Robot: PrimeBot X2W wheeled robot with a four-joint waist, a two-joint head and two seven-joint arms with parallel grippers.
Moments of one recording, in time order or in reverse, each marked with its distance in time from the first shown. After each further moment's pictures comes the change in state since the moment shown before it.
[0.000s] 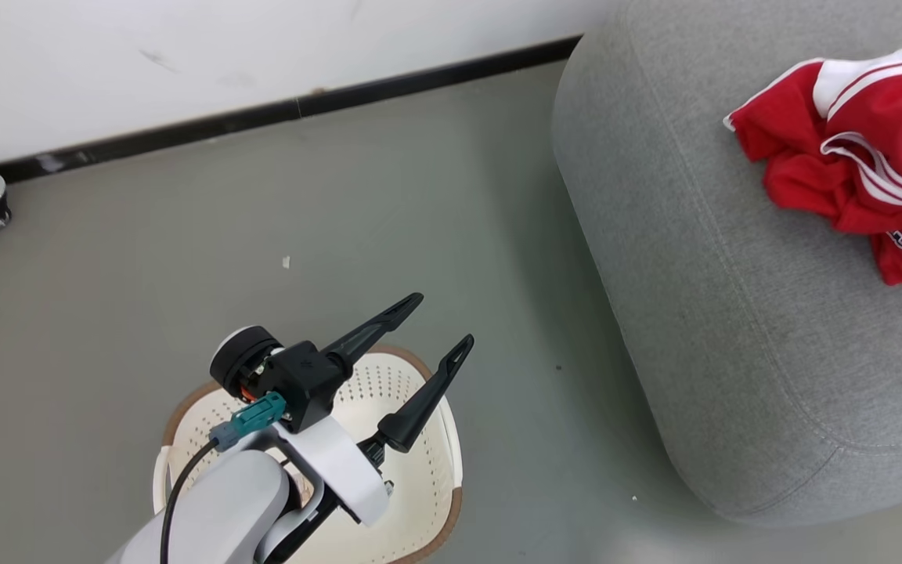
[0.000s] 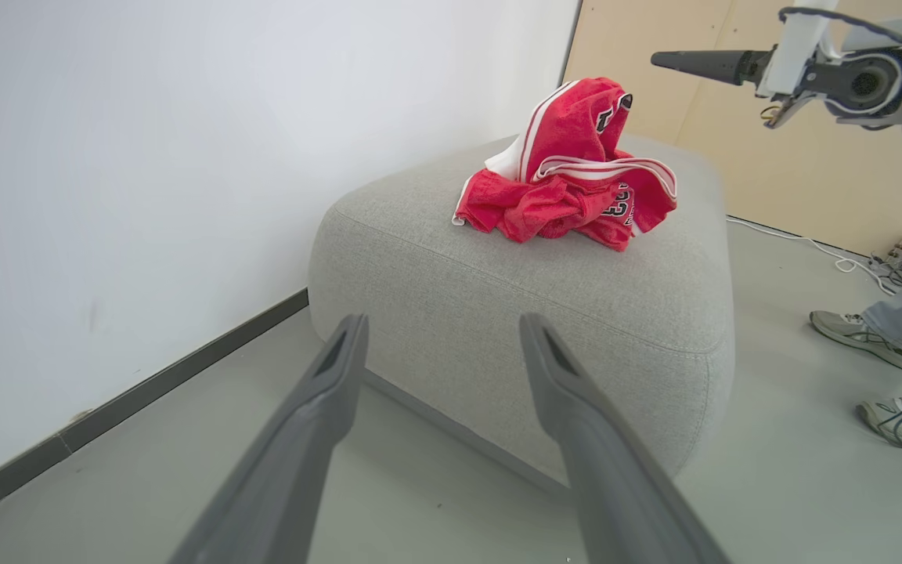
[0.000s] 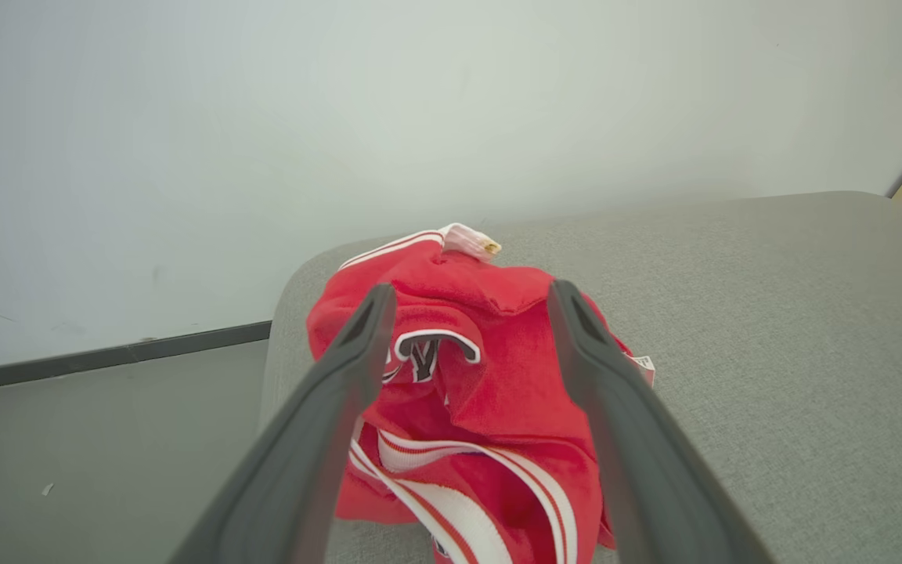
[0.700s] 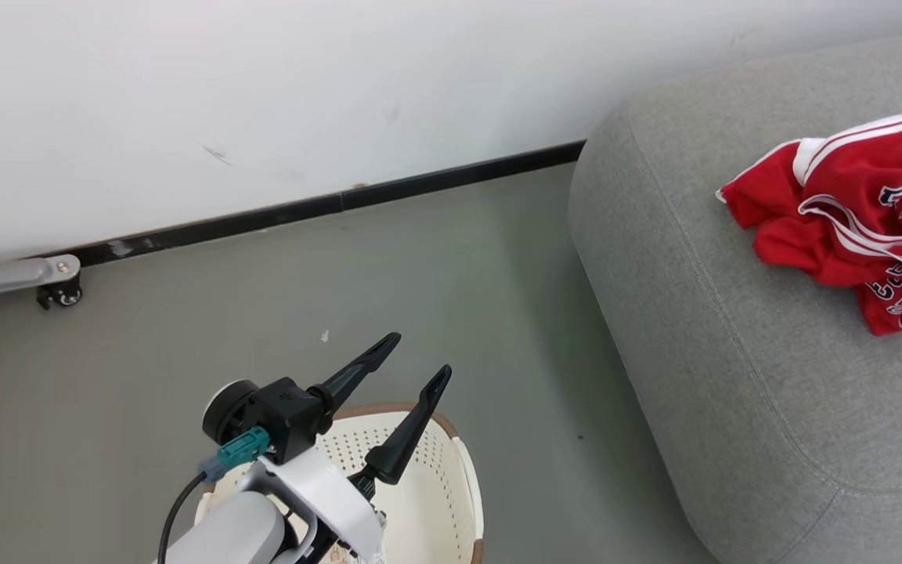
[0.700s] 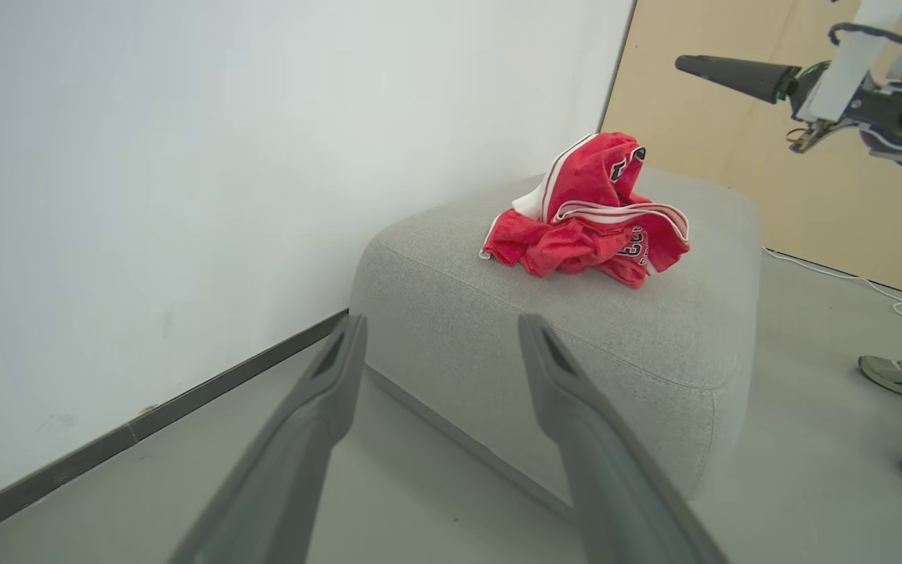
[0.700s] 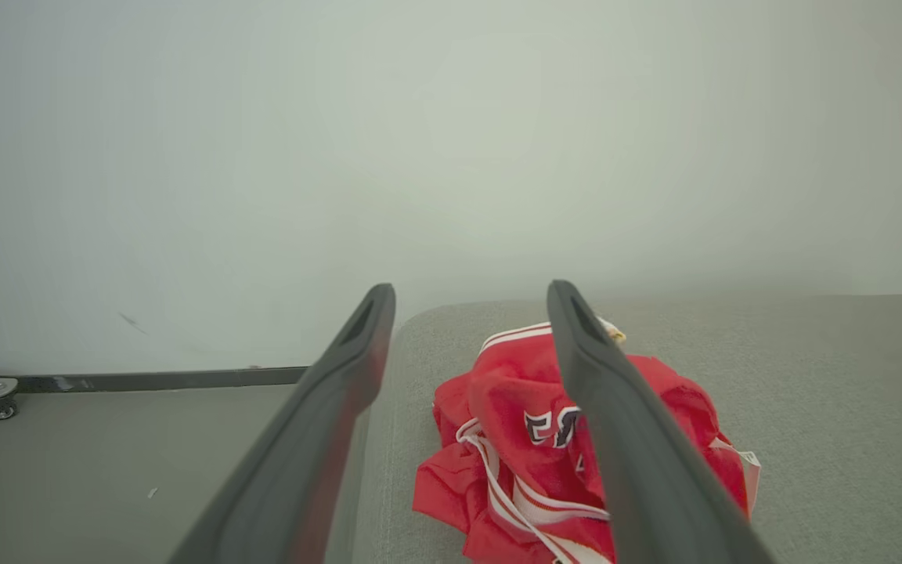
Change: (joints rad) left arm 0.102 -0.027 0.041 0.043 -0.052 0.016 -0.028; right arm 0.072 0.039 0.065 -0.137 -0.044 0.000 0.000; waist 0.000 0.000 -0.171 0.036
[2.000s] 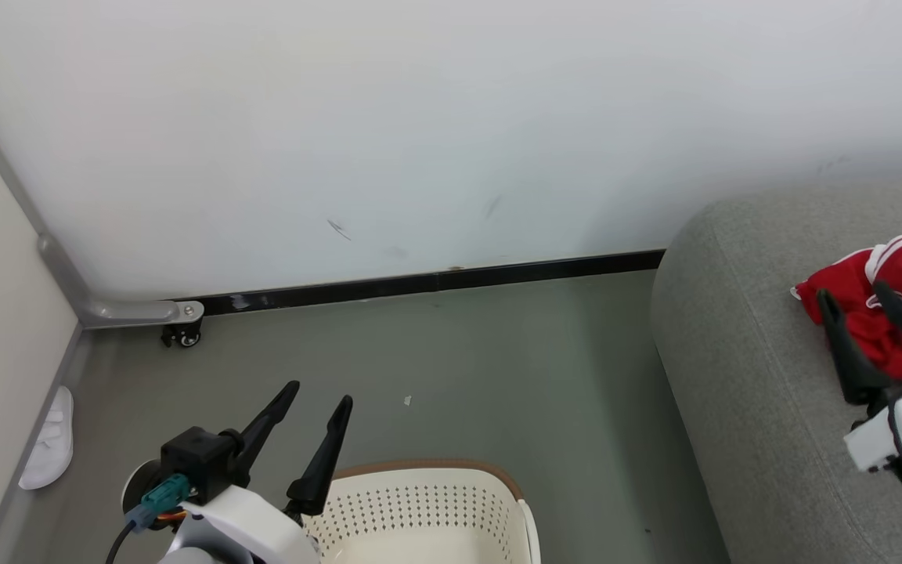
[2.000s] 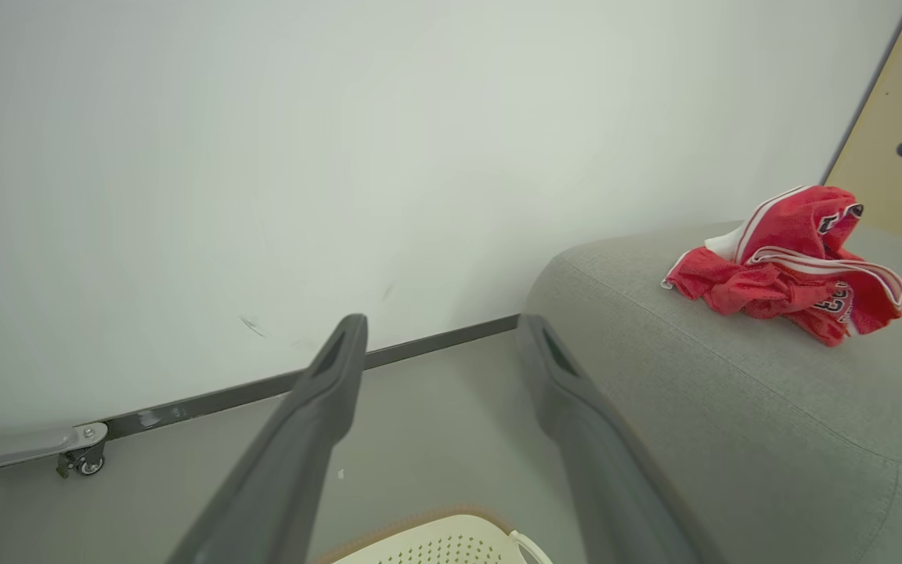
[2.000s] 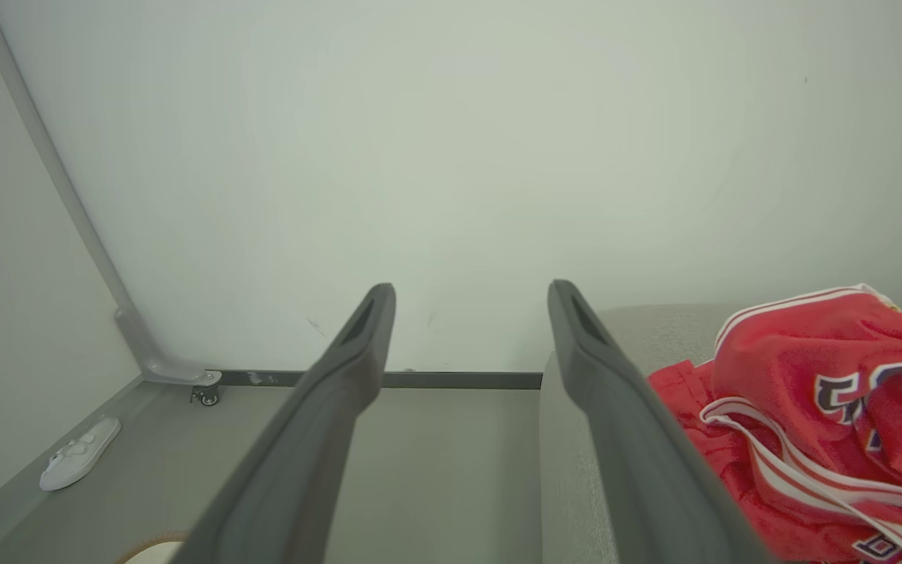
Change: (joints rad) left arm 0.170 0.027 0.150 0.050 -0.052 0.093 -0.008; right arm 0.337 0.125 -0.097 -0.207 -0.026 0.000 0.000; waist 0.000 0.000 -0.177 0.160
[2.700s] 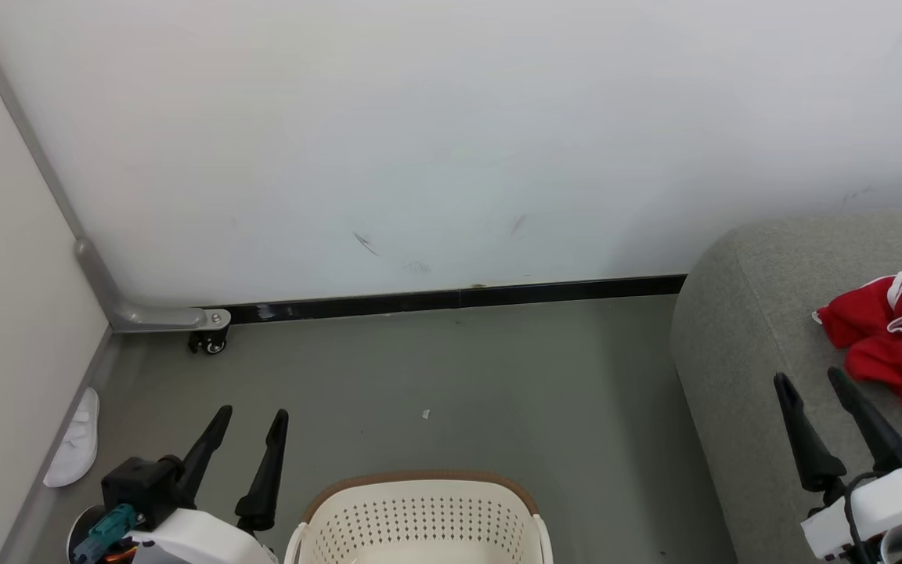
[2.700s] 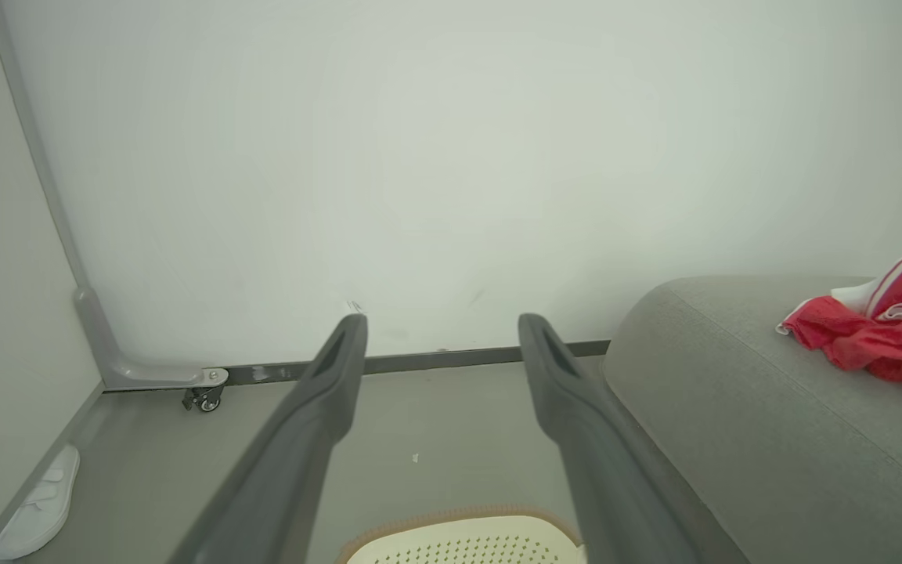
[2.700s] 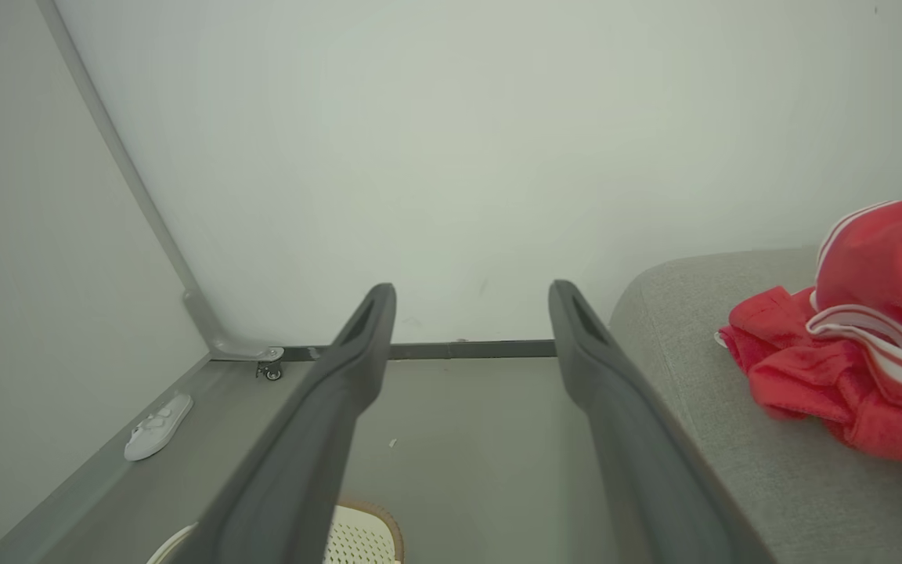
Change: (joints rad) left arm 0.106 -0.005 0.144 -0.004 -0.002 0.066 0.000; right arm 0.213 0.133 -0.085 -0.116 -0.078 0.000 0.000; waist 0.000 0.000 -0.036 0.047
